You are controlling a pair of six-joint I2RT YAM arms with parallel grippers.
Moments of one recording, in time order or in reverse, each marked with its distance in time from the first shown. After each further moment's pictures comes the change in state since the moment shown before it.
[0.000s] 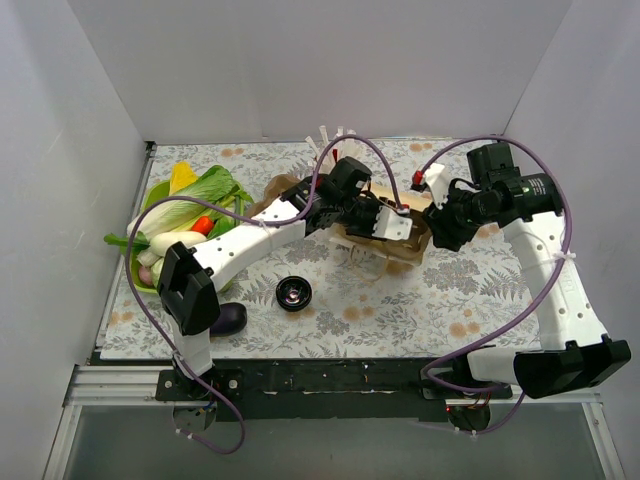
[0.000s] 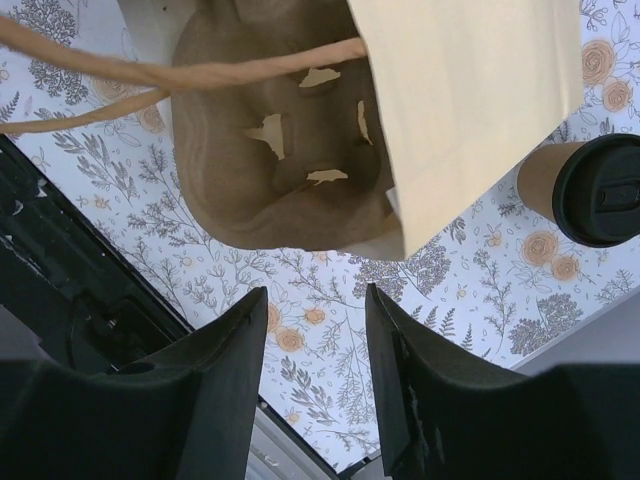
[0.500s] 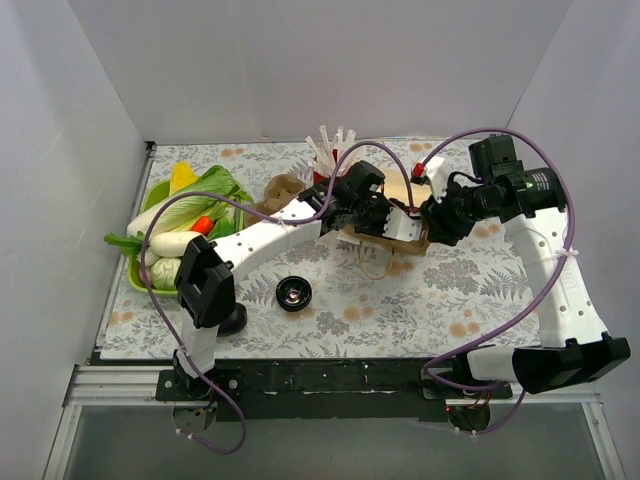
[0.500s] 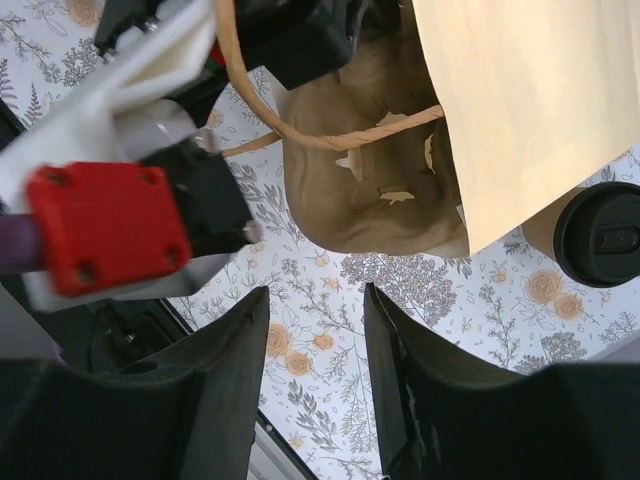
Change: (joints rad) left arm -0.018 0.093 0.068 0.040 -0.112 0.029; right arm 0.000 0.027 0.066 -0.016 -0.086 -0.005
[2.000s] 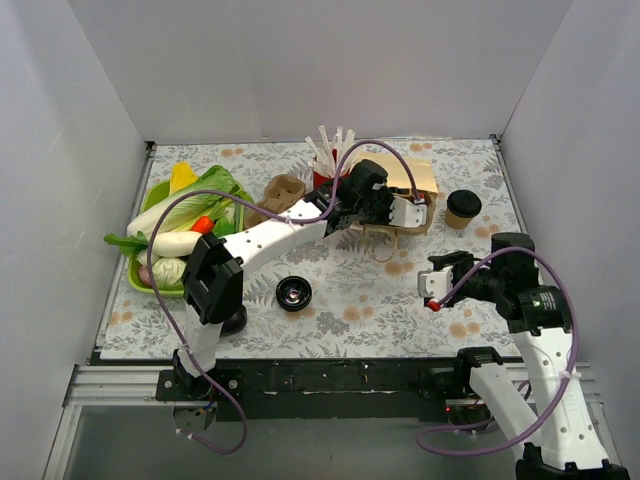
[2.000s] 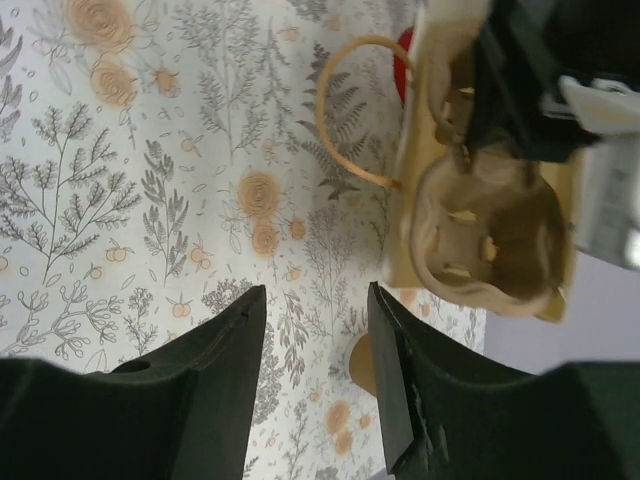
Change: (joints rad) left arm 0.005 0.055 -0.014 0.168 -0.183 -0.095; right arm -0.104 -0.647 -0.709 0.352 -0.272 -0.752
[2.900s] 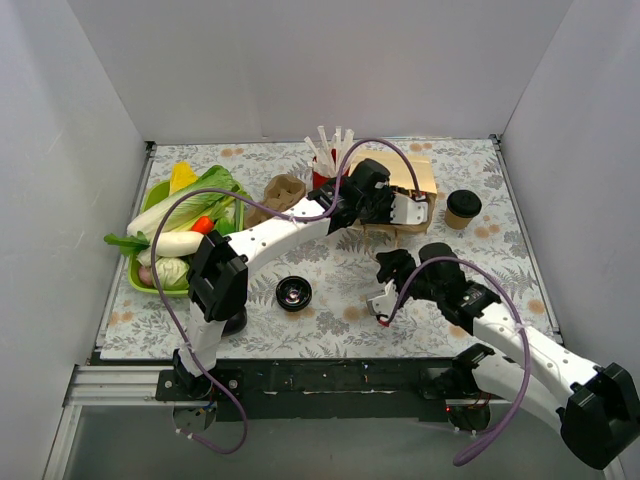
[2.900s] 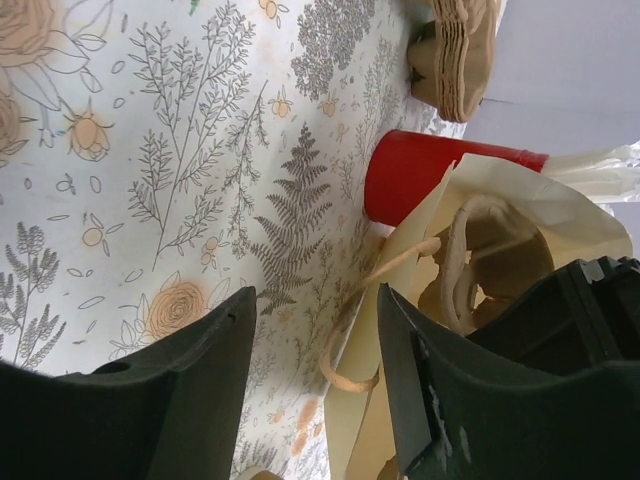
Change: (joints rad) left arm 0.003 0.042 0.051 -0.034 -0.018 -0.036; right arm 0.467 0.200 -0.457 0.822 0.290 -0.132
